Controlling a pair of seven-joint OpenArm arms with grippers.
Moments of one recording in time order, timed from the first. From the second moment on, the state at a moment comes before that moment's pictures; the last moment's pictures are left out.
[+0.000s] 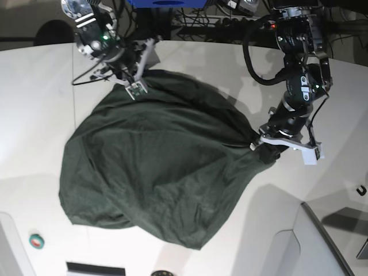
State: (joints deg) left arm 11.1 -5.3 -14.3 102.1 -36.6 0.5 36.5; right arm -21.0 5.9 -17.7 90.7 -2.9 11.4 -38.7
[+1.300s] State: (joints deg) left arm 12.3 -9.2 -22.0 93.1 -36.8 0.1 36.6; right arm -19.0 9.5 8.1 107.5 -2.0 11.9 -62.8
